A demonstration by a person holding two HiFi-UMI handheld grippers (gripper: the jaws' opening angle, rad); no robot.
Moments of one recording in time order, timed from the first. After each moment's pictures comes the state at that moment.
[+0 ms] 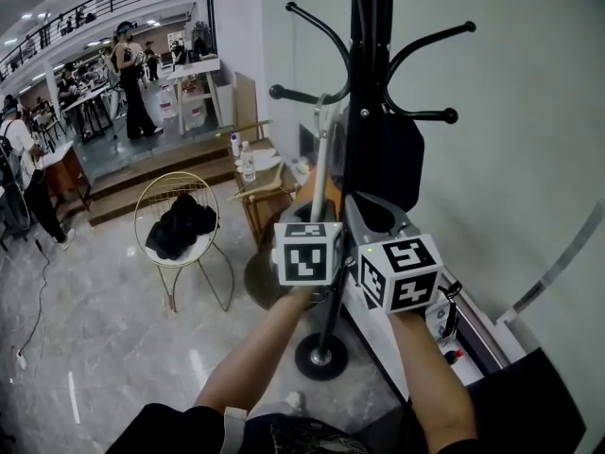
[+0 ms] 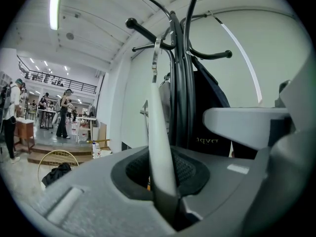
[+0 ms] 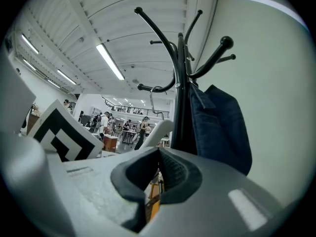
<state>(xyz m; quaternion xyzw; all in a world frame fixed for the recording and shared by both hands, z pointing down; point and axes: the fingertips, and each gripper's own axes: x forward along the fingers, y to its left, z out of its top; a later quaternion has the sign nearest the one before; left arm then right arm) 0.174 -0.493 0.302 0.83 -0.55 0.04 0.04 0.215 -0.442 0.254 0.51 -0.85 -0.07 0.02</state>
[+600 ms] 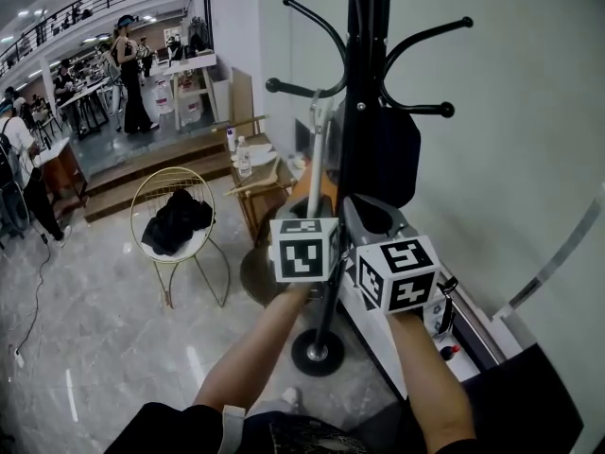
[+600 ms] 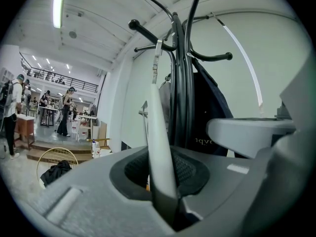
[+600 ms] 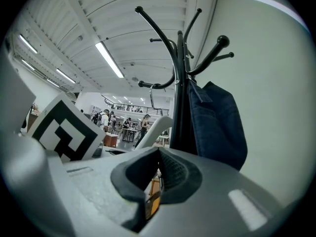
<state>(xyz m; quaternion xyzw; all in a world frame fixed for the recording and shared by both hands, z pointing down) 0.173 -0.489 0.304 0.83 -0.55 0.03 0.05 0.218 -0.436 0.266 0.52 -0.85 -0.06 0.03</state>
